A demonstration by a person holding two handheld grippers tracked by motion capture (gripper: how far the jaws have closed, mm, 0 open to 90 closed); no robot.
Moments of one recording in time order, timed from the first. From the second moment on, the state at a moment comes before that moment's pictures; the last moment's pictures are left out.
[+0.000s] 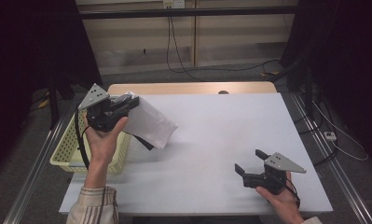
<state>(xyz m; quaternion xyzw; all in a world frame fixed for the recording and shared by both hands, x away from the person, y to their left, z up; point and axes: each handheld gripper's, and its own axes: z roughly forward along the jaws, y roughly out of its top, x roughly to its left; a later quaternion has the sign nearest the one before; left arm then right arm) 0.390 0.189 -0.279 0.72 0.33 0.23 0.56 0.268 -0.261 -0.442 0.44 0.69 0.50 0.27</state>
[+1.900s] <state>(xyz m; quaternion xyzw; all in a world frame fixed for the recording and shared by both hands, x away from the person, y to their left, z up) 0.342 0.295 -0.233 0.61 0.37 0.30 0.63 0.266 -0.262 -0.441 0.44 0.69 0.51 0.27</state>
